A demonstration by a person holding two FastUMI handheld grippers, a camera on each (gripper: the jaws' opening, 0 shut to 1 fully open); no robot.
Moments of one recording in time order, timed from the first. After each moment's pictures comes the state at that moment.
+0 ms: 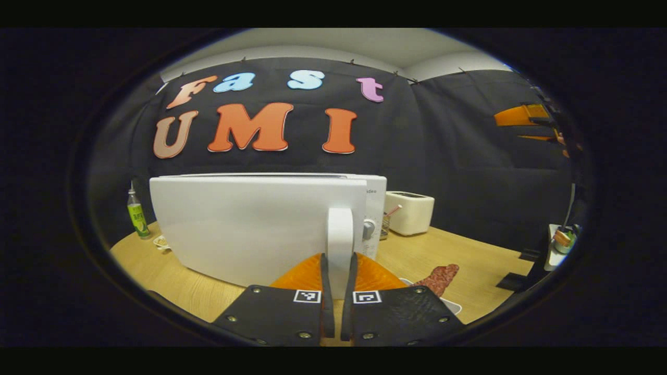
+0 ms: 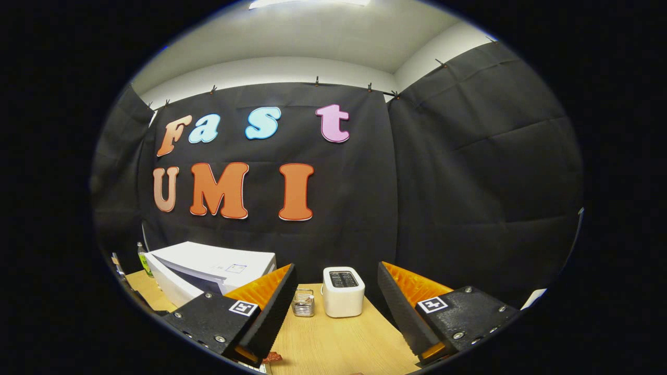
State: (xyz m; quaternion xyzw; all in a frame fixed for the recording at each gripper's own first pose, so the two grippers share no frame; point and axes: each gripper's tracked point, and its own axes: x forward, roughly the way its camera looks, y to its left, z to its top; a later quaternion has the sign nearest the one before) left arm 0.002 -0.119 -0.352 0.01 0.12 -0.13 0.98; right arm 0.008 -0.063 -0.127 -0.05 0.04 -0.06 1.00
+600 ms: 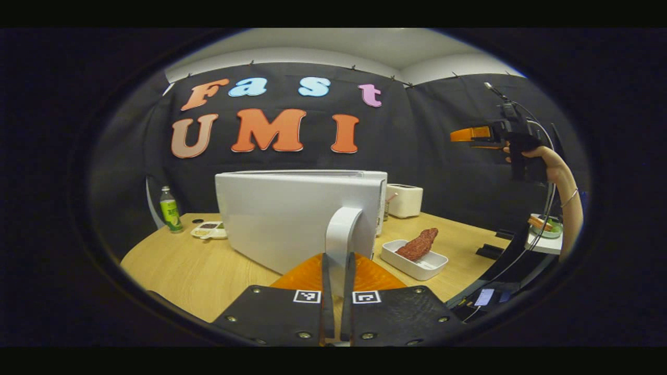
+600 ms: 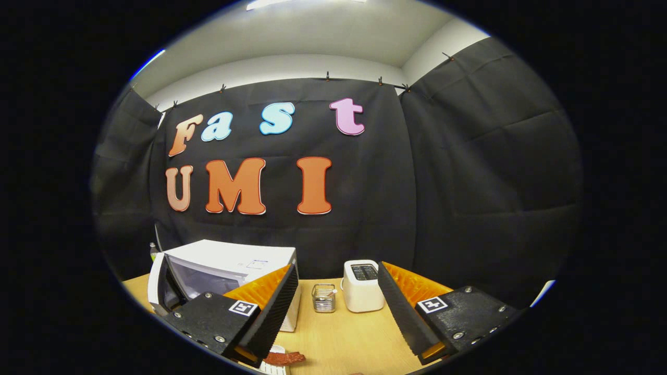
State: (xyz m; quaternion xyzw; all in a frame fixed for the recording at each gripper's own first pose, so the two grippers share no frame) left arm -0.130 -0.011 -0.324 0.01 0.14 -0.12 0.98; right arm 0.007 -0.016 -0.147 -0.03 0.05 -0.02 1.00
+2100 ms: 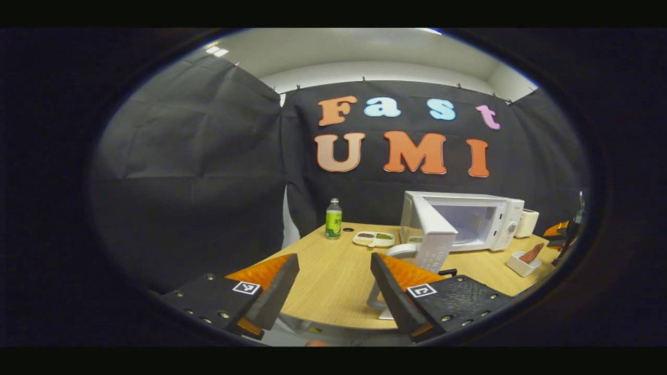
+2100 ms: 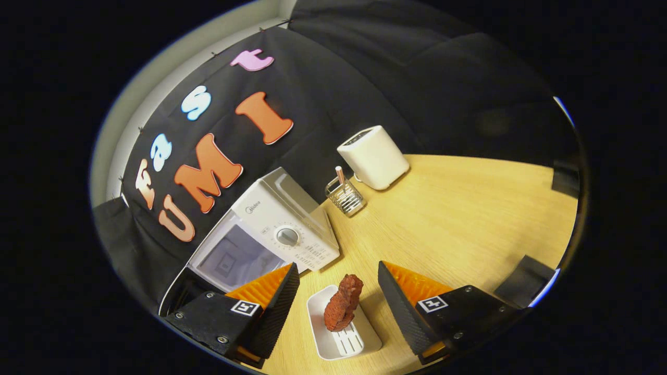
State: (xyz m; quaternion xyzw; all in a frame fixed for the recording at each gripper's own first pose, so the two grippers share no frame) left arm -0.212 0.280 -0.250 0.01 0.08 0.19 0.98; right arm -0.041 0.031 -0.397 0.33 0.26 -0.06 0.91
